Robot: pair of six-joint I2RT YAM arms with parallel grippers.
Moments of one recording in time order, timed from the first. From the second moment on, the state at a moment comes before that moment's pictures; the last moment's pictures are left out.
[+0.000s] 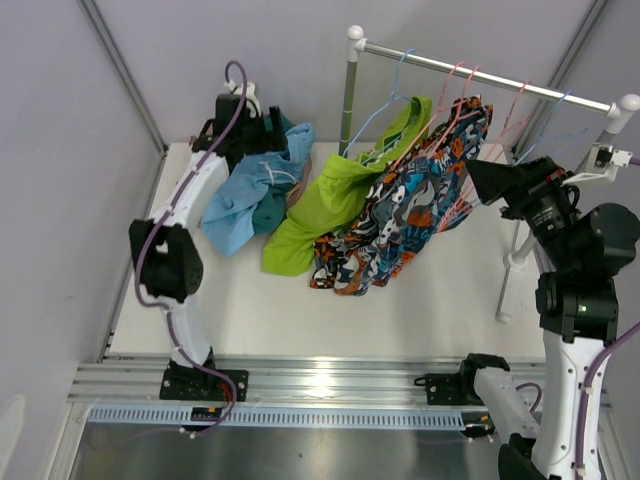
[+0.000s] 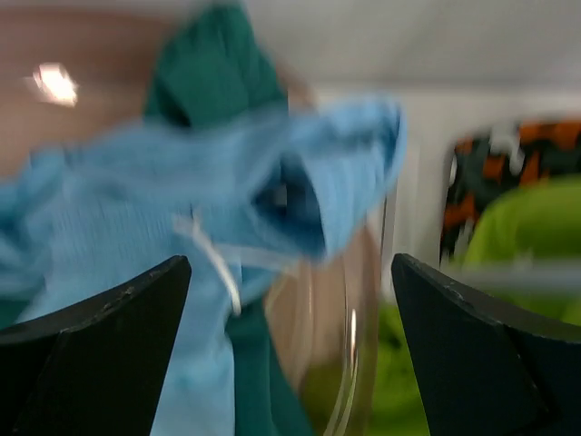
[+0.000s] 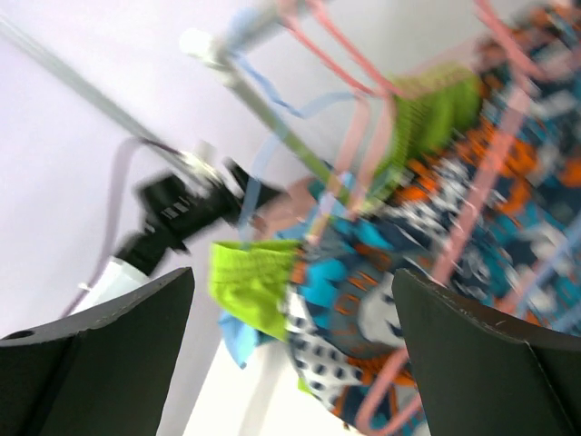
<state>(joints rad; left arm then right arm) -0.20 2.03 1.99 -0.41 0.08 -0.25 -0.11 0.78 1.28 -0.38 -0.45 0.75</state>
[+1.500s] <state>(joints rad) -0.34 0.78 0.88 -0.41 -0.04 -0.17 0.19 1.21 1.39 -0.20 -0.09 0.67</state>
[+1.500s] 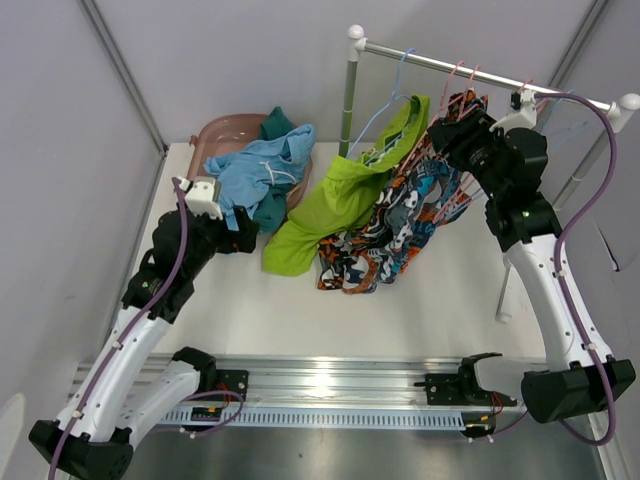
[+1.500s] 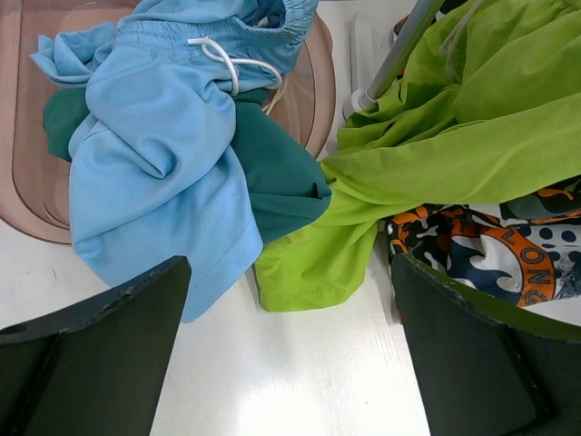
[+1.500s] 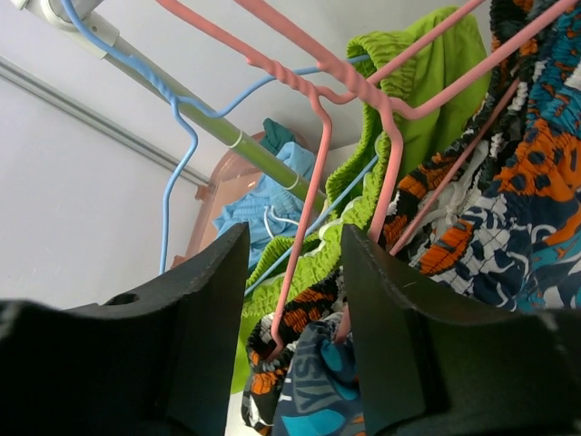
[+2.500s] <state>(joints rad) -0.34 0.78 0.88 -0.40 -0.04 -0.17 0.19 1.22 1.37 -0.22 0.00 0.65</state>
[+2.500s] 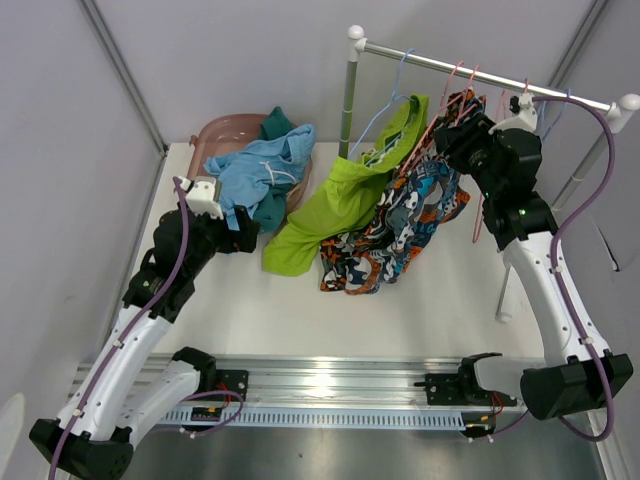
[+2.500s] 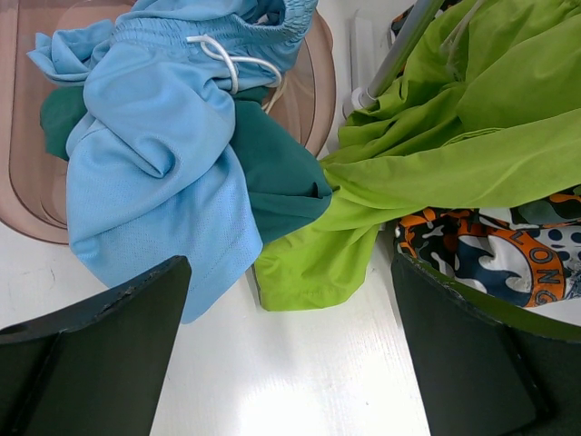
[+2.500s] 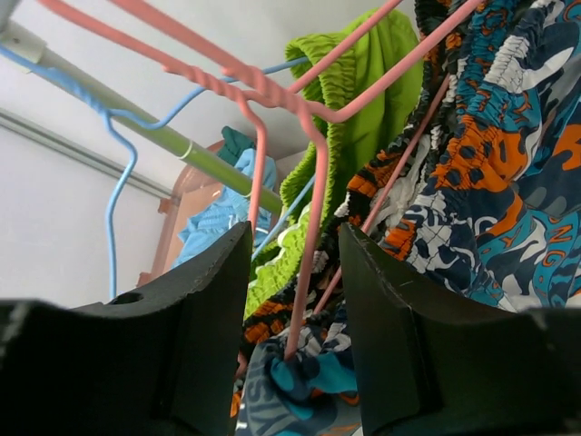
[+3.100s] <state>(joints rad) -0.50 0.77 0.96 -0.35 0.18 -0.19 0.19 1.18 1.37 -0.27 0.02 0.65</state>
